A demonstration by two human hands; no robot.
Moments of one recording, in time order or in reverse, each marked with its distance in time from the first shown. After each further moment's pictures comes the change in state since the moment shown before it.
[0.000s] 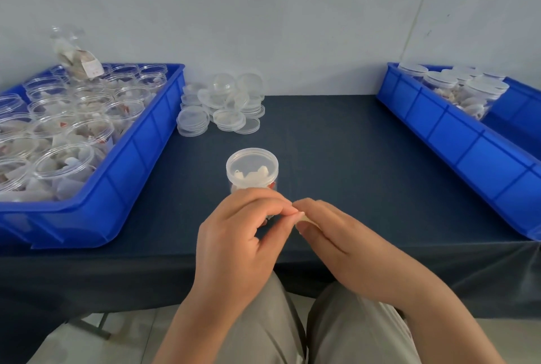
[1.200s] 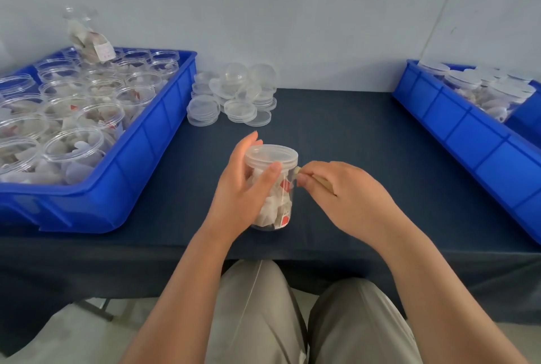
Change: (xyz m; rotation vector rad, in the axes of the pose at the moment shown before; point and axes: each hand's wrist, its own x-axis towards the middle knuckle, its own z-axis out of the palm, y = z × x) left_hand 0.035 -0.083 0.026 -0.385 -0.146 -0.511; right_hand 0.064 0.013 -0.014 -0.323 0.220 0.094
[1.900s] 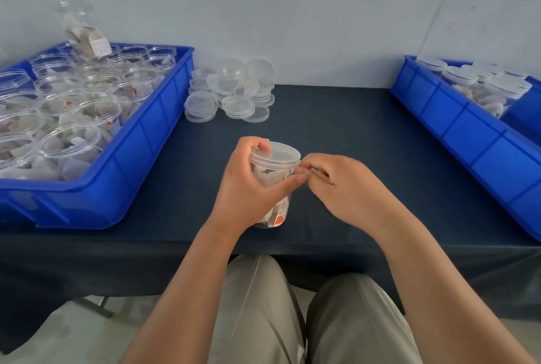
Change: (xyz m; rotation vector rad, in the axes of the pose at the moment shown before) left_hand 0.002 0.001 0.013 0.133 0.072 0.125; right_hand 0.009 0.001 -0.002 0.065 -0.055 0.058
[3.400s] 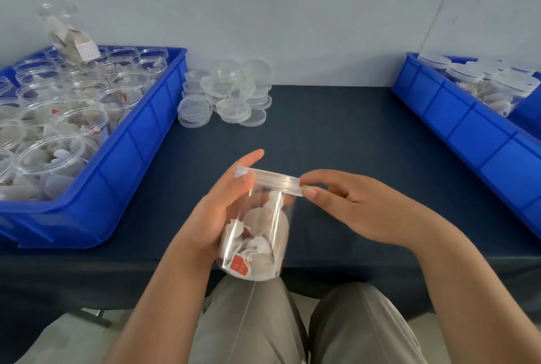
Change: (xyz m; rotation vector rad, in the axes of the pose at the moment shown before) left_hand -0.003 -0.003 -0.035 -0.799 -0.404 -0.510; right_hand -0.004 0.018 -0.020 0.136 -0.259 -0.034
